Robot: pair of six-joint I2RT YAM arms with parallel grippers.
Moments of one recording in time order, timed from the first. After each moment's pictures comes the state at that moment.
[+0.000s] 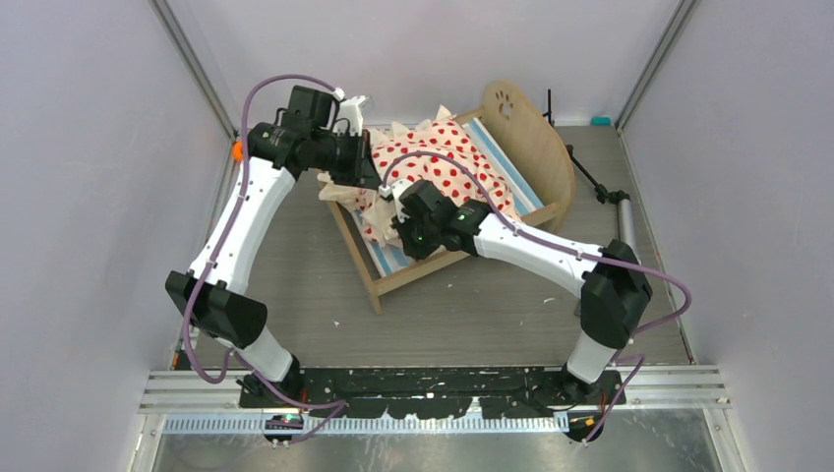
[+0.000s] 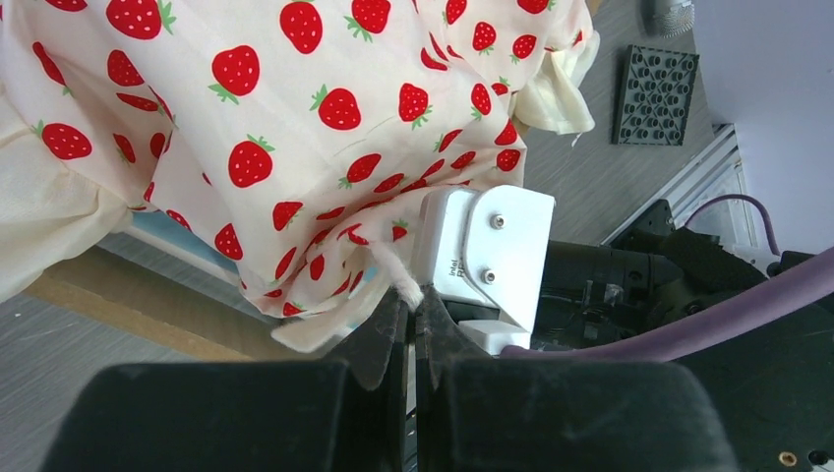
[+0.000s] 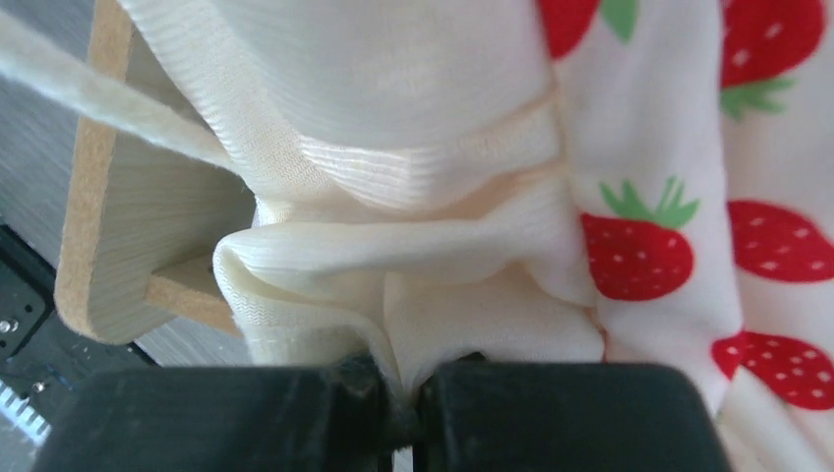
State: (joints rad) left arm -0.35 1.62 1.88 -1.08 0.49 -0.18; right arm 0.89 1.70 1.38 -0.53 -0.02 0.17
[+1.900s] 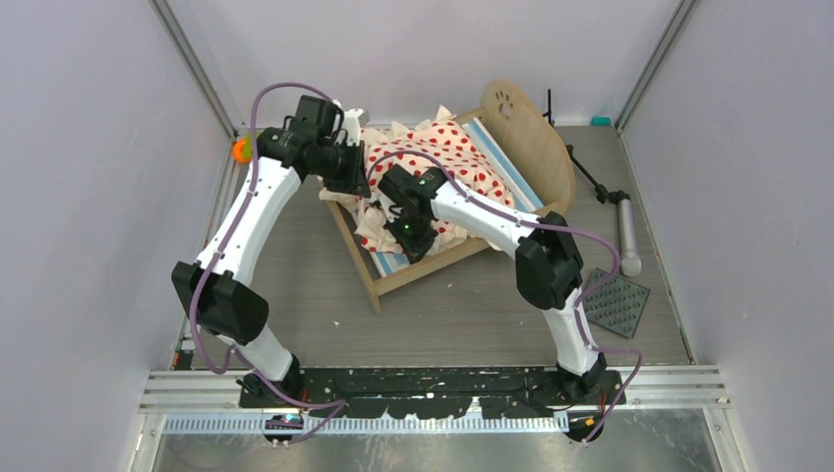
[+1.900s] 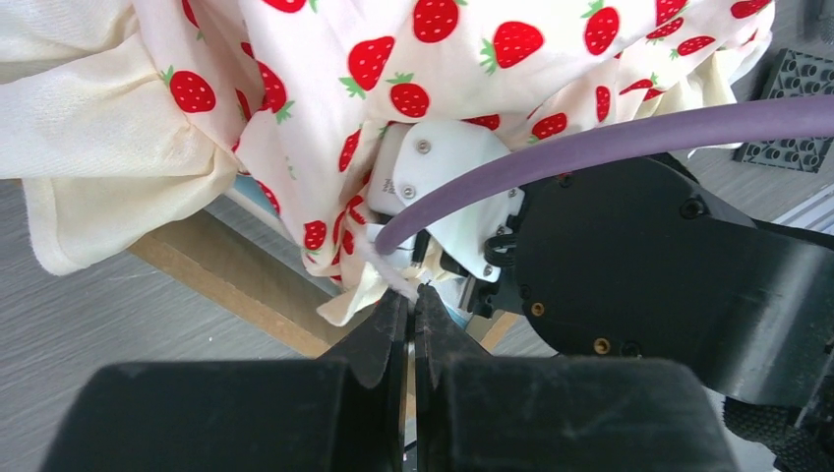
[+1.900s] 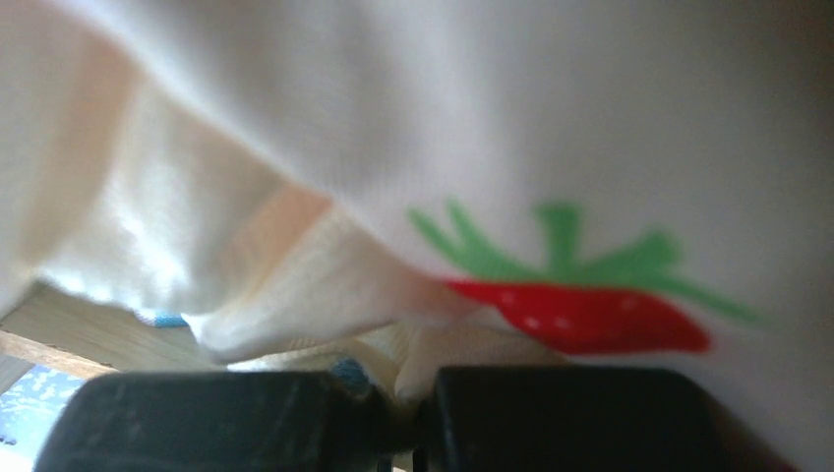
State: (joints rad) left arm -0.34 1.64 1.79 -1.07 0.32 -0.15; right arm 0.82 2.13 1.90 -1.09 -0.15 0.07
